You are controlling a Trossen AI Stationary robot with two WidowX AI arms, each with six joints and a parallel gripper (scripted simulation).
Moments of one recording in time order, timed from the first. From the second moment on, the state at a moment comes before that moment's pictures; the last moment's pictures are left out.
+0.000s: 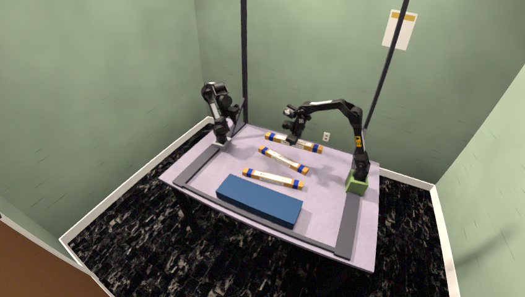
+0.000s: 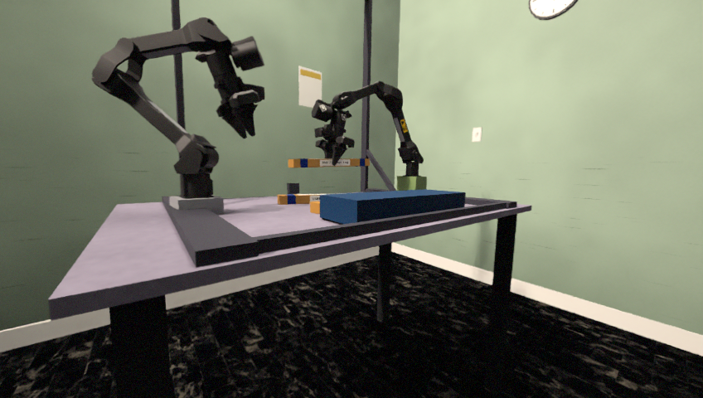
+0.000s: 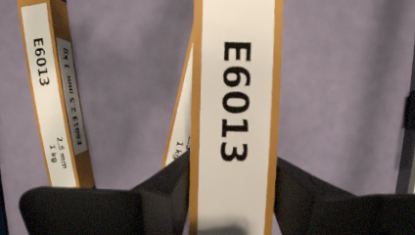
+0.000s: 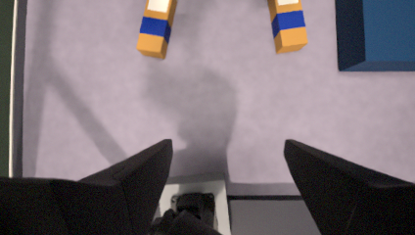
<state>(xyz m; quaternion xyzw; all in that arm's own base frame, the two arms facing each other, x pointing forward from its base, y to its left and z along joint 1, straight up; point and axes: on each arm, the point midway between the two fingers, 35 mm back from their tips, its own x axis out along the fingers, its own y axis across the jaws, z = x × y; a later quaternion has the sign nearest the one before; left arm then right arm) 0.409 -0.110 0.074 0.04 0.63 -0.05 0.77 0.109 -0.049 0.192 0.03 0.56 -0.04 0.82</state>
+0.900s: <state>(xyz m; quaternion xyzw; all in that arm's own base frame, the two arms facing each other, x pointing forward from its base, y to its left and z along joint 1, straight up) 0.407 -0.047 0.096 0.04 0.63 -0.05 0.77 0.109 -0.049 0.192 0.03 0.56 -0.04 0.82</state>
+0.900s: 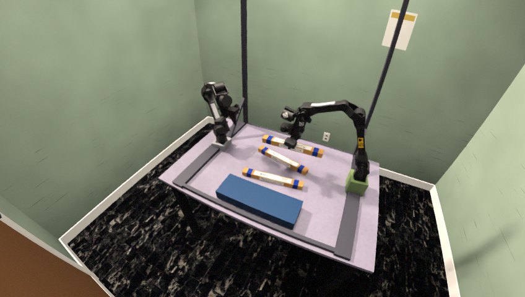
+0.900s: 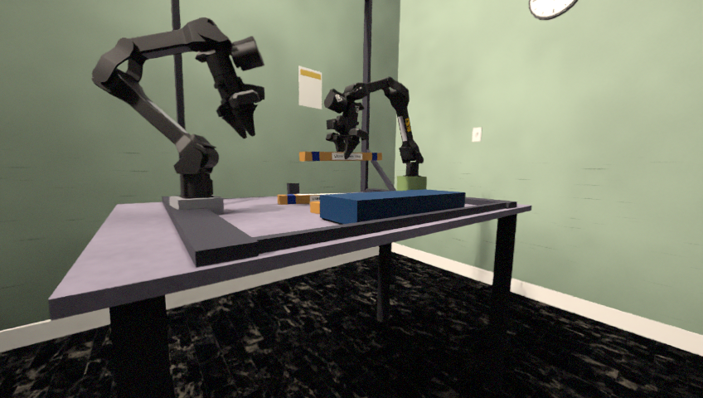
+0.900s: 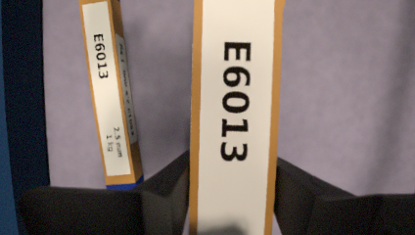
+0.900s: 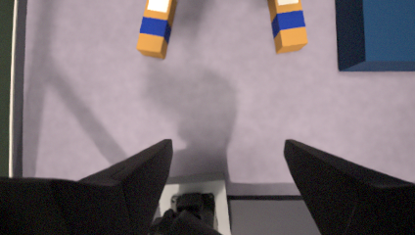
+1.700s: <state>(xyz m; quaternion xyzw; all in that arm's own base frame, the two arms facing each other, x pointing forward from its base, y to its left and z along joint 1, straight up) 0.400 -0.005 0.106 0.04 0.63 -0.05 0.77 0.109 -0.049 0.192 0.03 0.56 -0.04 0.82</state>
